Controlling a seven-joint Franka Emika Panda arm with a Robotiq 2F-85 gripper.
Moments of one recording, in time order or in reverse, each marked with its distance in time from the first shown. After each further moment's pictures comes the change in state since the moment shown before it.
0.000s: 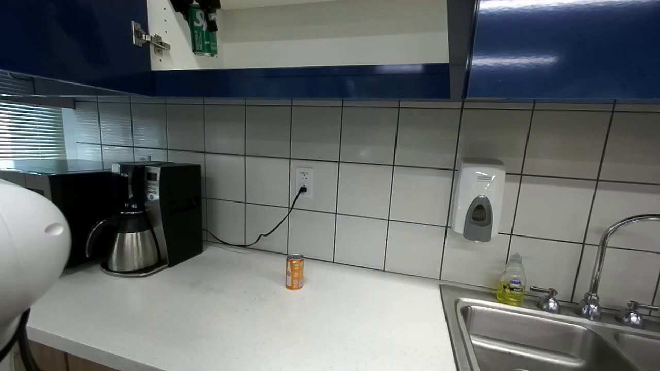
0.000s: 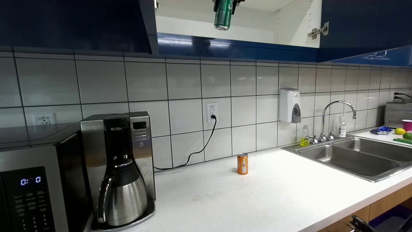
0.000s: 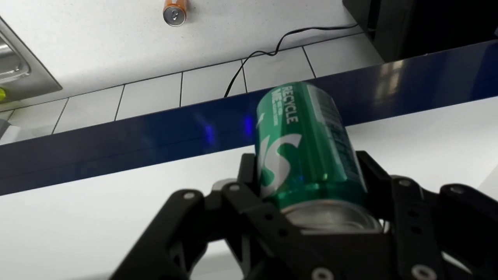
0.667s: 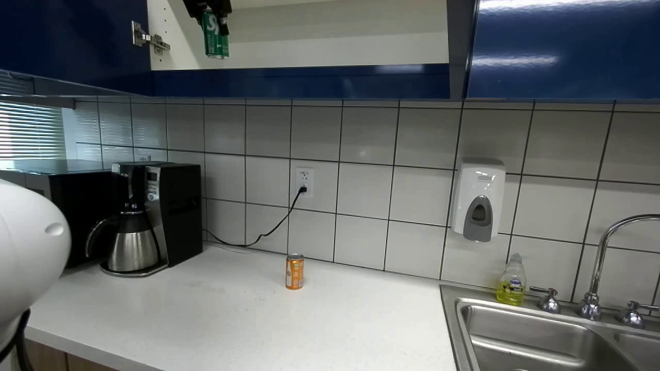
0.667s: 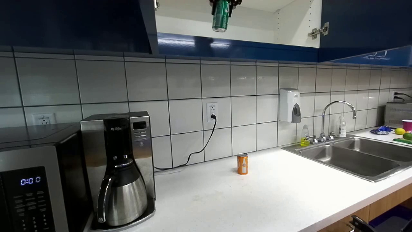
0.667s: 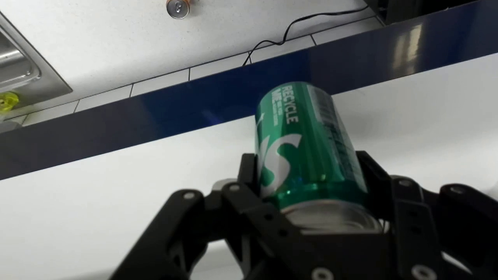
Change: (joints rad) arm 0.000 0.136 0.001 0.167 -0.047 -0.056 0.048
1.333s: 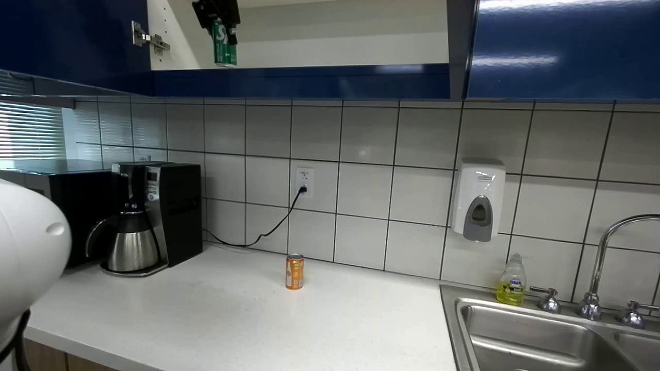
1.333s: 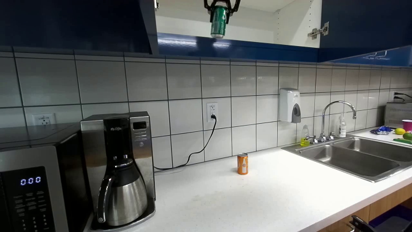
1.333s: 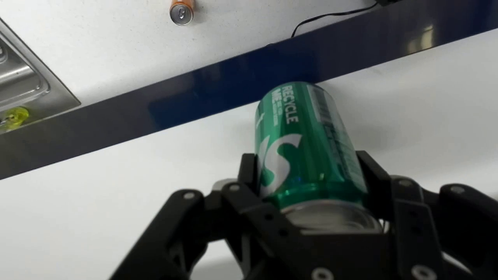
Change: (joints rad) arm 0.004 0.129 0.000 0.144 -0.026 -0.068 0.035
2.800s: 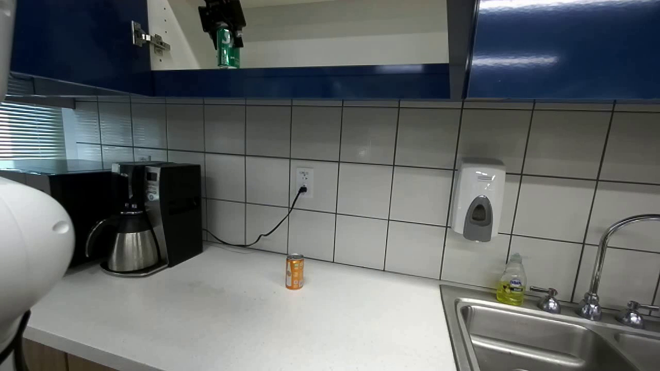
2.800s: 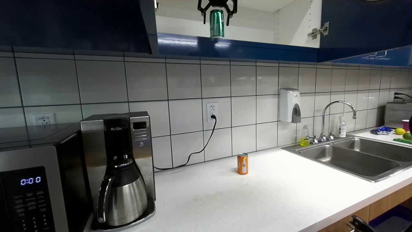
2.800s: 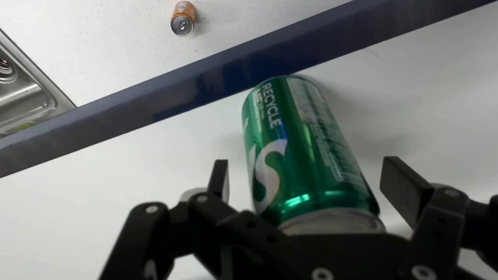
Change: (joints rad) arm 0.035 0.167 -0.001 0.234 -0.034 -0.127 0.039
